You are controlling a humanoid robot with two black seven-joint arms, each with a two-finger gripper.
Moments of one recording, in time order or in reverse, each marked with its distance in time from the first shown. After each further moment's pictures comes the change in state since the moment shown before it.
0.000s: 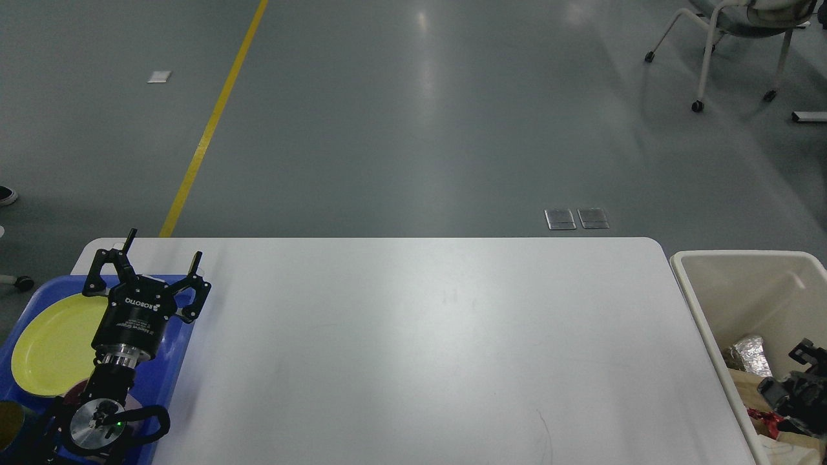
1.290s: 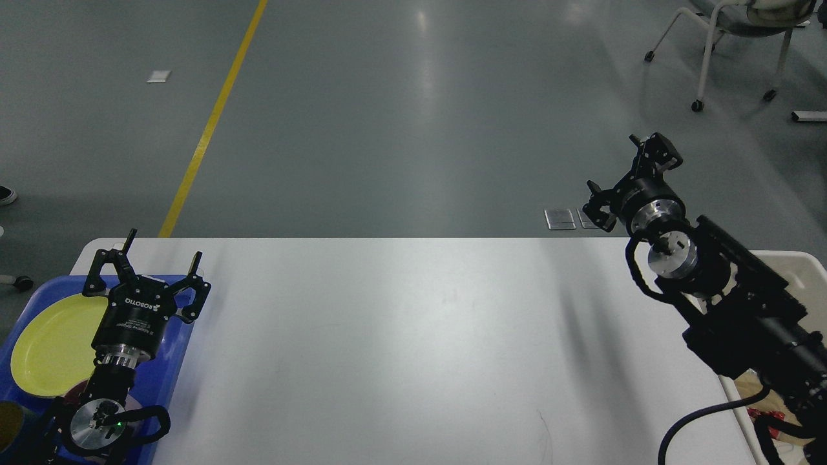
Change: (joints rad) left arm 0.001 0.000 0.000 0.000 0.000 0.000 0.000; right arm 0.037 0.063 1.821 0.759 -0.198 0.050 0.505
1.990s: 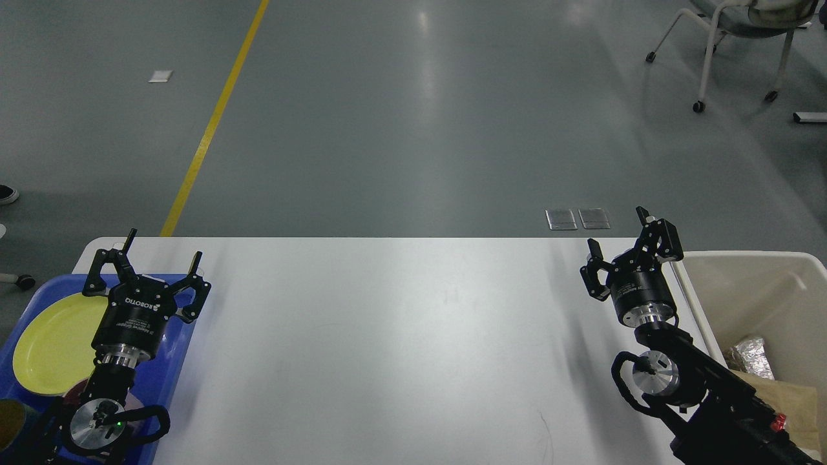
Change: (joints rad) left arm -0.001 0.000 0.000 0.000 0.000 0.000 0.000; right arm -0.271 0.082 -0.018 -0.100 -0.096 0.312 0.443
